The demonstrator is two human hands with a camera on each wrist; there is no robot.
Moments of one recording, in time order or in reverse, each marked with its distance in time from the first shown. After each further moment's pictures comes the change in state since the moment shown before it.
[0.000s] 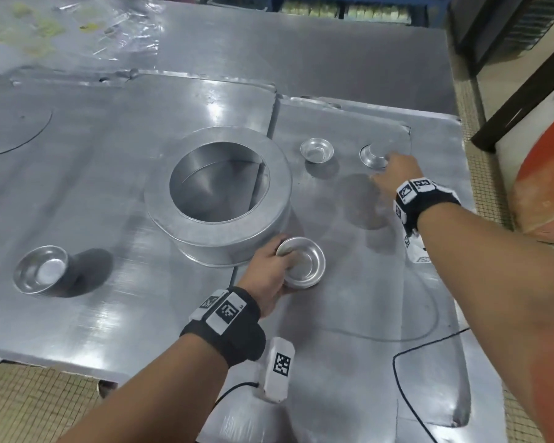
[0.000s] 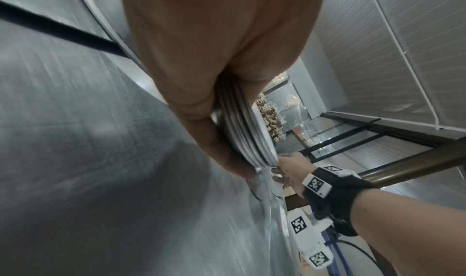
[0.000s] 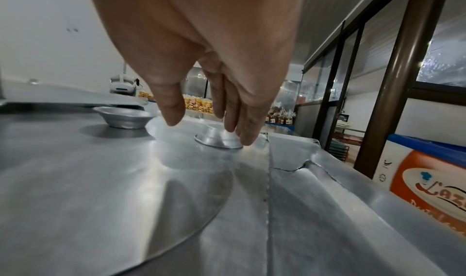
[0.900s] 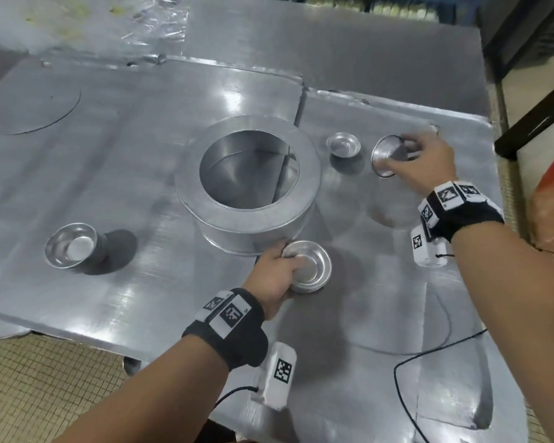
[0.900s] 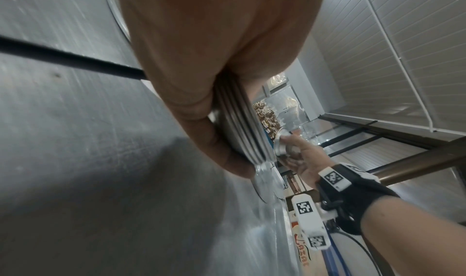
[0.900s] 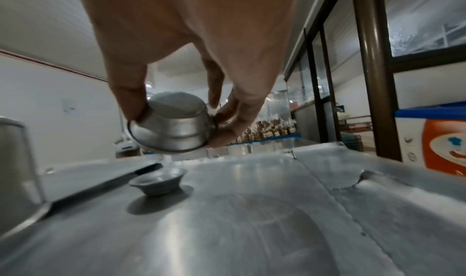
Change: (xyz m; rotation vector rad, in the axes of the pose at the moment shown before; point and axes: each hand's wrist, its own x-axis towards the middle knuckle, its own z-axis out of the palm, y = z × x) left_hand -0.025 -0.002 -0.026 -0.029 0.047 -0.016; right_hand -0.043 -0.035 -0.020 0.520 0.170 -0.062
